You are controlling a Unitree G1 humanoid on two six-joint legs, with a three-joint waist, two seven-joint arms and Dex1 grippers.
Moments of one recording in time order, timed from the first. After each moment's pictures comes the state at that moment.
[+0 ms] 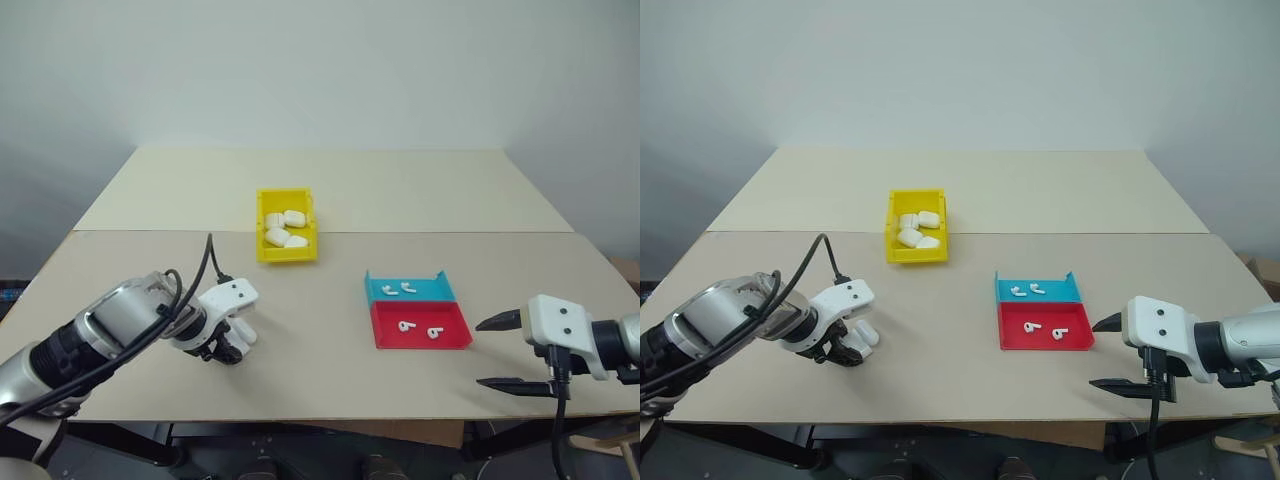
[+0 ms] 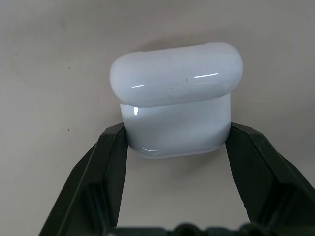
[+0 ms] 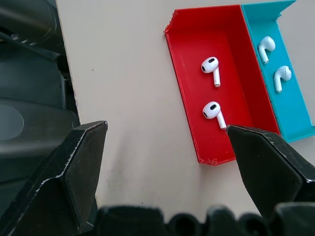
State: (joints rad) left arm -0.79 1.03 -0.57 -0.38 -0.48 1.48 -0.74; right arm 0.09 -1.18 -0.33 -0.39 0.39 0.32 1.27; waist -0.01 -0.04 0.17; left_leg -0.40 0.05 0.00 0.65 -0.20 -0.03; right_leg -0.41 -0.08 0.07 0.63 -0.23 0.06
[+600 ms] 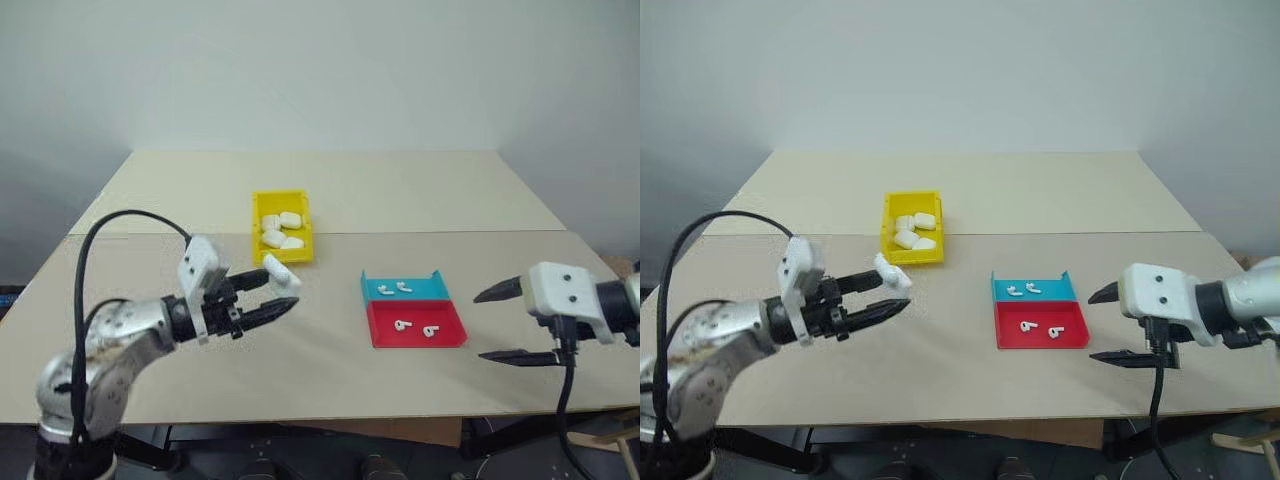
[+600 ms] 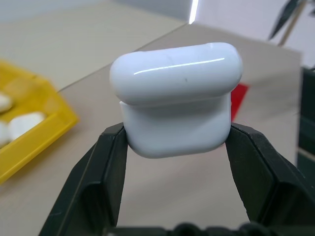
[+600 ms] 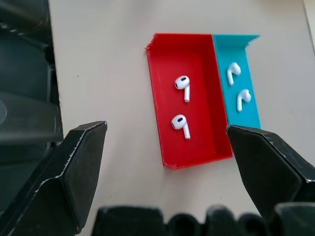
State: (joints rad) left arm -0.20 0.51 0.24 -0.57 -0.63 0.69 -0.87; right arm -0.24 -1.27 -0.15 -0.34 0.38 0.33 1.35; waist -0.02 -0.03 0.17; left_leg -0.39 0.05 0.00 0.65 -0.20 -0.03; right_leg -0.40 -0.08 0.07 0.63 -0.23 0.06
